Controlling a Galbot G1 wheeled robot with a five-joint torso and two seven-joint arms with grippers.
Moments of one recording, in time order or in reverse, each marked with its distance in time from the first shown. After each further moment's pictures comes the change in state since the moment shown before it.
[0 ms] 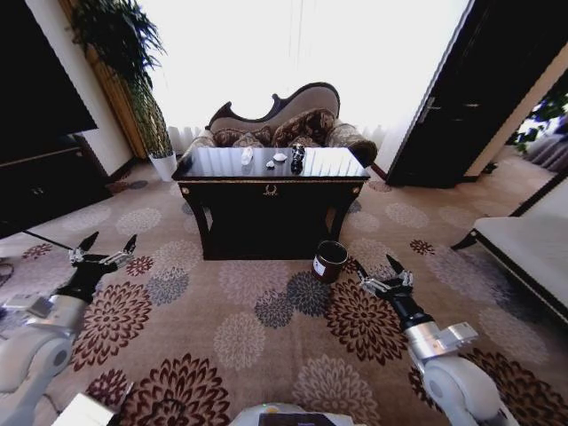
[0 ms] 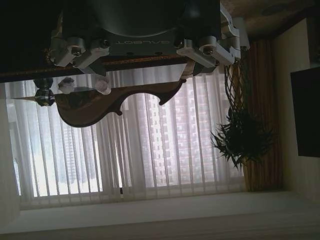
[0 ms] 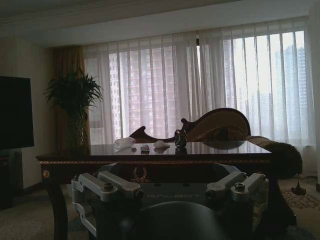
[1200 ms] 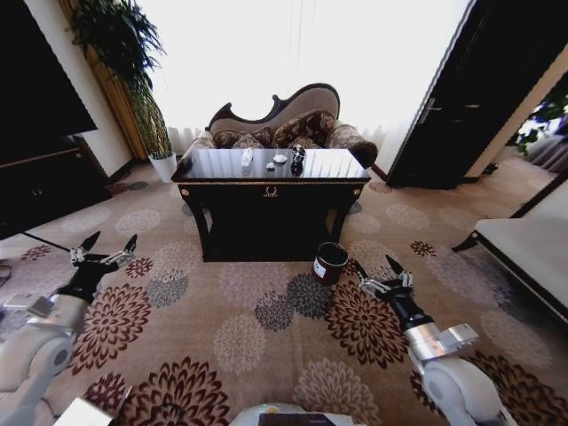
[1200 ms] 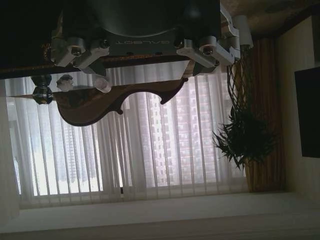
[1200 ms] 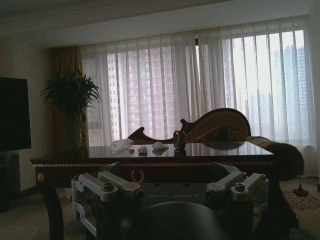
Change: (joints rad) left arm -0.003 0.002 0.005 -0.001 -0.006 0.001 0.001; right arm -0.002 0.011 0.002 -0.001 -0.001 0.001 -0.008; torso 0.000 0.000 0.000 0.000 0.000
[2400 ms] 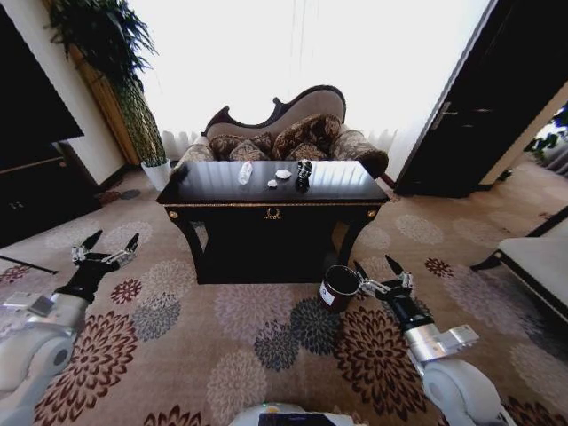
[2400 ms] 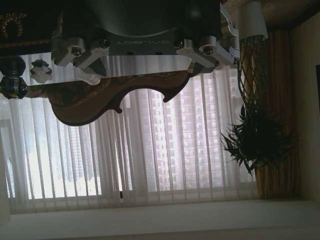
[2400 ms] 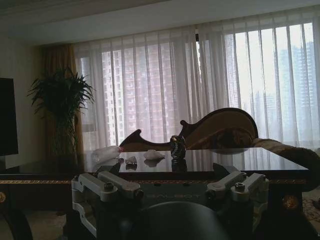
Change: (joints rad) left arm 0.003 0.005 -0.004 -0.013 -0.010 0.006 0.003; right arm -0.004 0.013 0.000 0.011 0.003 -0.002 -0.009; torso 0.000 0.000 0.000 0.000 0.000
